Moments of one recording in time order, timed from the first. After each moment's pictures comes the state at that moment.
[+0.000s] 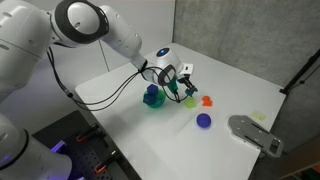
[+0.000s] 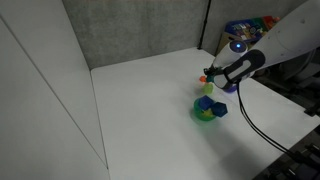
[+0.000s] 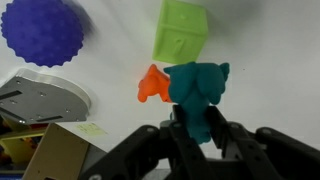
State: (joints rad) arm 0.34 0.99 -0.48 -1.69 0.16 3.11 0.44
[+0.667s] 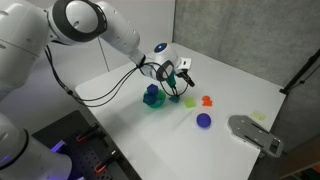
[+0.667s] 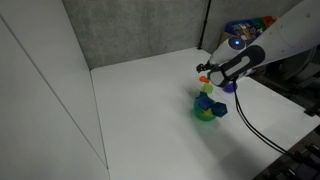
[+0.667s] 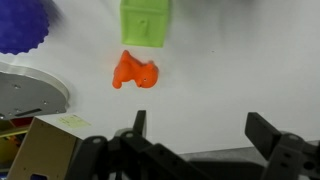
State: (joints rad) arm 0.34 0.96 -0.44 -1.67 0.18 3.13 0.44
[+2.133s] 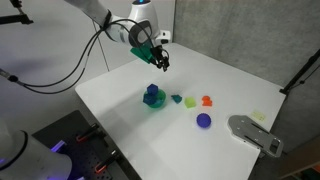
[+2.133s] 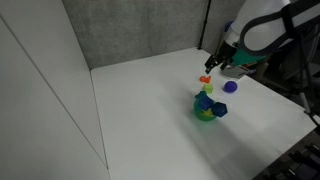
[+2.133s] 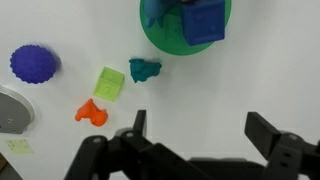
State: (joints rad) arm 0.20 0.28 -0.13 -2.13 -0.02 2.68 0.20
